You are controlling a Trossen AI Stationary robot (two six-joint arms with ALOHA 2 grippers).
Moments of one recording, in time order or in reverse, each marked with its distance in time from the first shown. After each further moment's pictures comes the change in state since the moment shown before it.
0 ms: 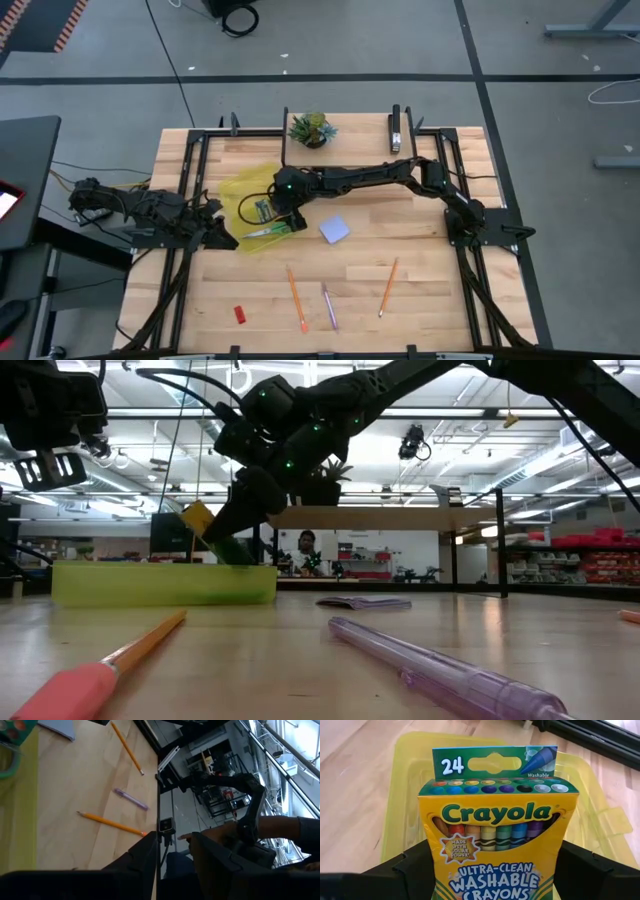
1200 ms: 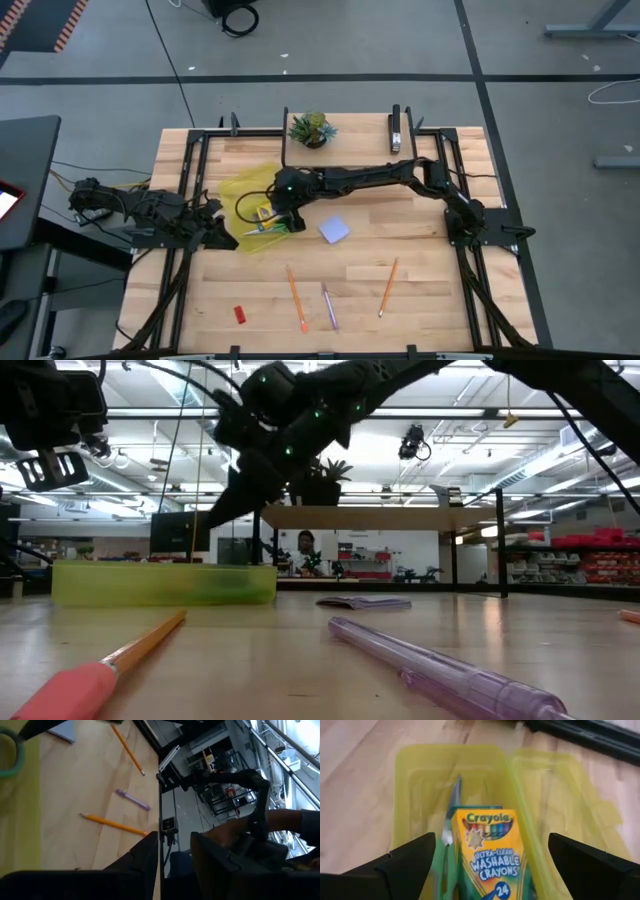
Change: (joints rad) left arm 0.000 0.000 0.000 -0.007 0.000 0.033; right arm 0.022 -0.037 0.014 -0.058 0.063 0.098
